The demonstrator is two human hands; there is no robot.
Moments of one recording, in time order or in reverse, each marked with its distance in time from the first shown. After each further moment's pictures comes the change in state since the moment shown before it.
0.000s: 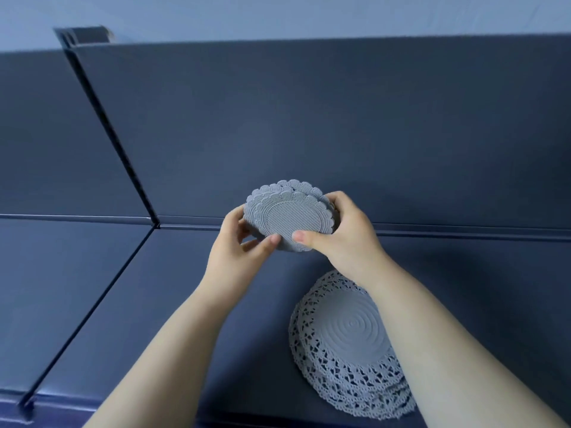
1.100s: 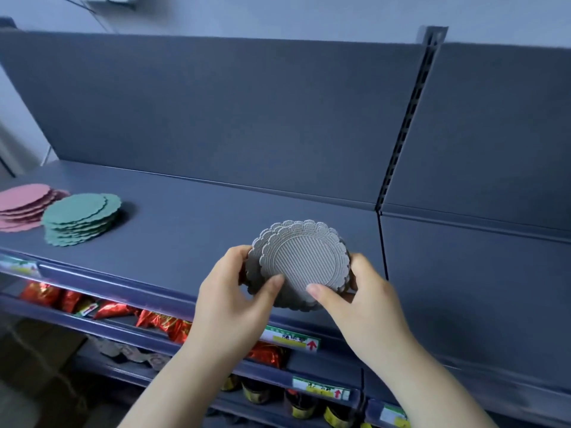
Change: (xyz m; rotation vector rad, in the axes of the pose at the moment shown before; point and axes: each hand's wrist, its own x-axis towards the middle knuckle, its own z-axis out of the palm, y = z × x) left_hand -0.104 -0.040 -0.456 0.369 0.208 0.054; right_hand -0.106 -0.121 0.437 -0.247 -0.070 -0.005
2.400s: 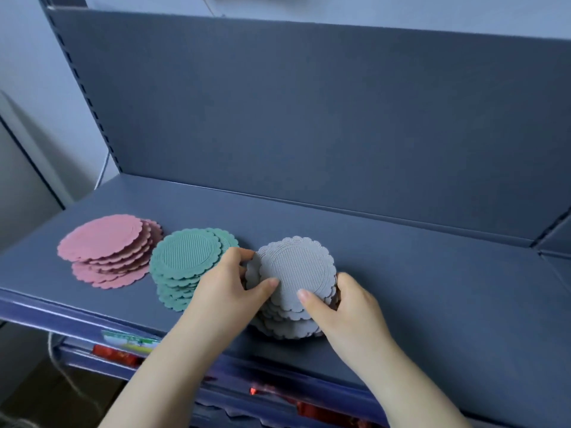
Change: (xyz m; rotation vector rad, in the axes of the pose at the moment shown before) left_hand 0.169 -0.187 -0.191 0.241 -0.207 -0.261; right_hand 0.115 -0.091 0.269 -0.043 -0.070 0.253
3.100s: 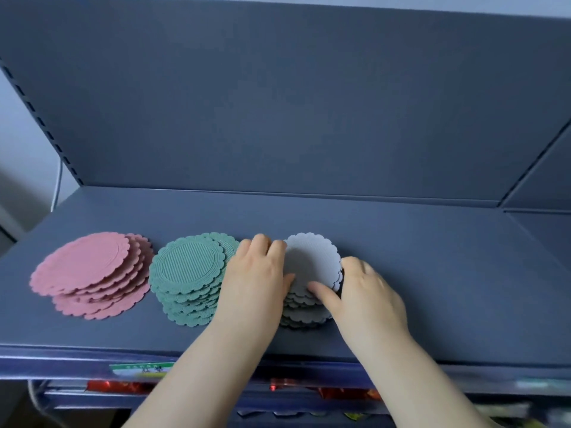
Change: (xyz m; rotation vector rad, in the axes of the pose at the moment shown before) left_hand 0.030 -0.015 0.009 0.484 0.075 0.610; right_hand -0.004 -0.024 0.028 -0.709 0.221 0.092
